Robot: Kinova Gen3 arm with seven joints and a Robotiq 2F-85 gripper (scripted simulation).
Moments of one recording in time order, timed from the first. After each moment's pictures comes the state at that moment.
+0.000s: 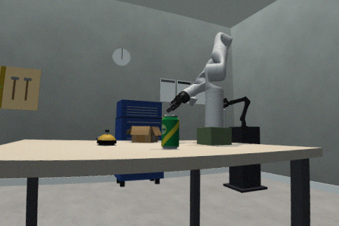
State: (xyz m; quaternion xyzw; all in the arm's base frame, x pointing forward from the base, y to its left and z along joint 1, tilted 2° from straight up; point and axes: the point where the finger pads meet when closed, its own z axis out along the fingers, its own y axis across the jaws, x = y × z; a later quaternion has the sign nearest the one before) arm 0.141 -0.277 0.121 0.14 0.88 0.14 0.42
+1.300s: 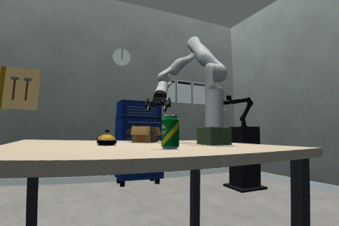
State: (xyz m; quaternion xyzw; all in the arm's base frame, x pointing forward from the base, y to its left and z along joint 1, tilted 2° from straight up) arm 0.245 -0.202 0.087 -0.45 0.82 0.19 0.30
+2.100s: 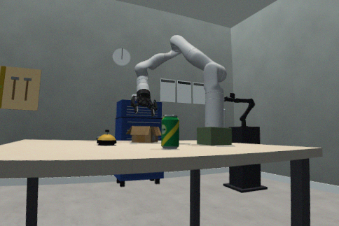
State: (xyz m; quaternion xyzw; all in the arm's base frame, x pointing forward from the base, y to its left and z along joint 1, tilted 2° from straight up) arm 0.313 -0.170 0.062 -0.73 0.63 0.17 0.19
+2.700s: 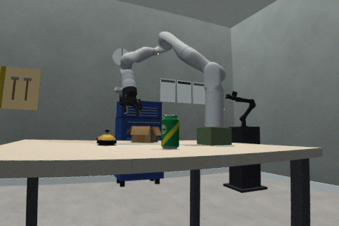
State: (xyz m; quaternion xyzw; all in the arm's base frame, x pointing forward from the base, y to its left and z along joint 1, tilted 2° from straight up) arm 0.385 -0.138 0.050 -0.89 0.43 0.12 0.11
